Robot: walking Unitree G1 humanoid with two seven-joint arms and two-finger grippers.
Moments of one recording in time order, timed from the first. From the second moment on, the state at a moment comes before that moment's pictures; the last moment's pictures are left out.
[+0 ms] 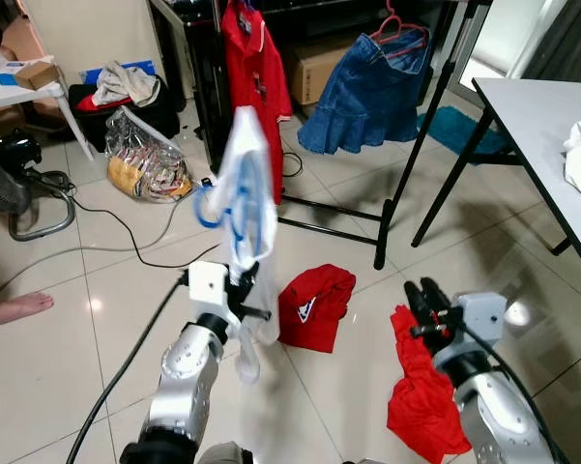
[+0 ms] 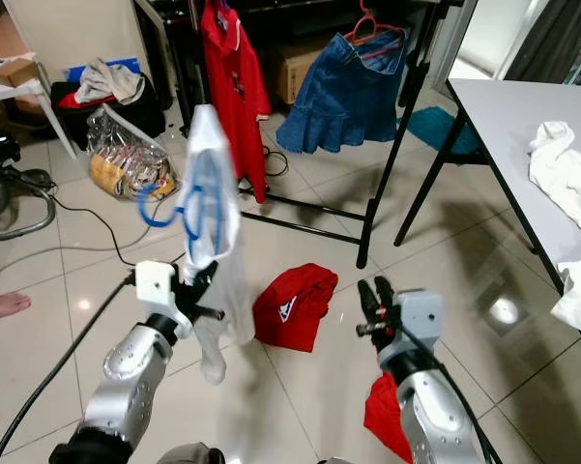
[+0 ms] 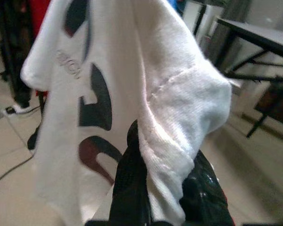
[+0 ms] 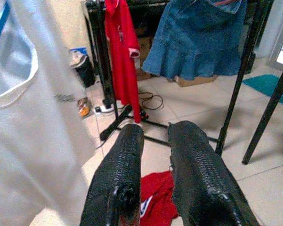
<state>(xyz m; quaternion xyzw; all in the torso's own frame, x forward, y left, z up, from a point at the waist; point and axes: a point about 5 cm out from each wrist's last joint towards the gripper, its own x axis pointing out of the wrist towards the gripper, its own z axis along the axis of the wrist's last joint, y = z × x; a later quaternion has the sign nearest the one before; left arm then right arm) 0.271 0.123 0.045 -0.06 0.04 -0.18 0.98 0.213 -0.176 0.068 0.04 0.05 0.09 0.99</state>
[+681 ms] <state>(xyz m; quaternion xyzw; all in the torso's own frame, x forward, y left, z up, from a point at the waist) 0.257 0.115 0.038 -0.06 0.04 -0.16 0.98 0.214 -0.171 0.073 0.04 0.07 0.12 0.99</state>
